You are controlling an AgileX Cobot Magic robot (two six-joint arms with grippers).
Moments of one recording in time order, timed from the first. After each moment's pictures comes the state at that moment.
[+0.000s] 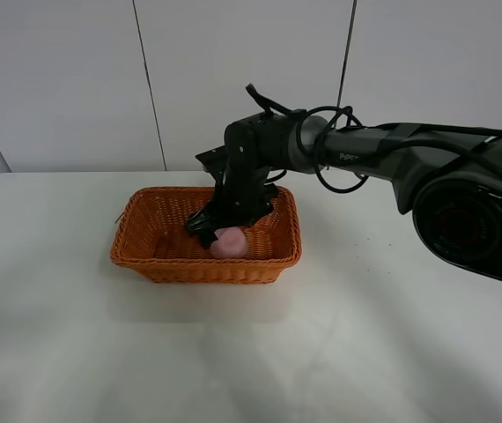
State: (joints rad) left arm -0.02 -0.01 -0.49 0.01 1.06 0.02; right arm 0.66 2.34 -1.90 0.02 0.86 0.08
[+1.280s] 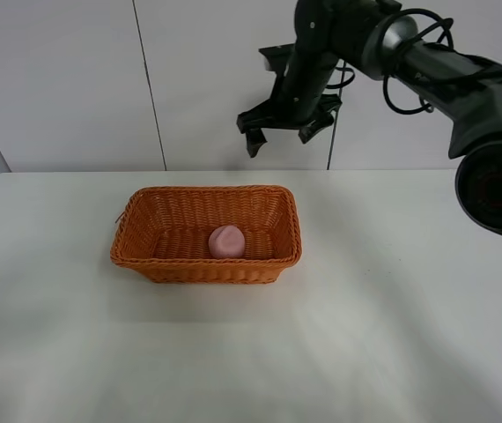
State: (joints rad) left arm -0.02 -0.01 -0.49 0.01 1.06 0.02; right arm 0.42 2.31 -2.32 -0.01 1.22 0.08
